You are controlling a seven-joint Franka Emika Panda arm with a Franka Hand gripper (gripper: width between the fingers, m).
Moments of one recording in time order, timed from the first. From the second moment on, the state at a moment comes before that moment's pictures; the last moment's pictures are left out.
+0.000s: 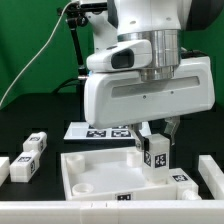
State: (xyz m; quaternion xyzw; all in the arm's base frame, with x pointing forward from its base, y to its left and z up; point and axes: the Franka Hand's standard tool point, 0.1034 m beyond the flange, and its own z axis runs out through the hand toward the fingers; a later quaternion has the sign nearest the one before) arm 0.626 0.075 0.085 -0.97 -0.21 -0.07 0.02
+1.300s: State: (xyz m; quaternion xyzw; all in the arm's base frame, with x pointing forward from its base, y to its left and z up) arm 0.627 0.113 0.083 -0.87 0.49 -0.04 0.10
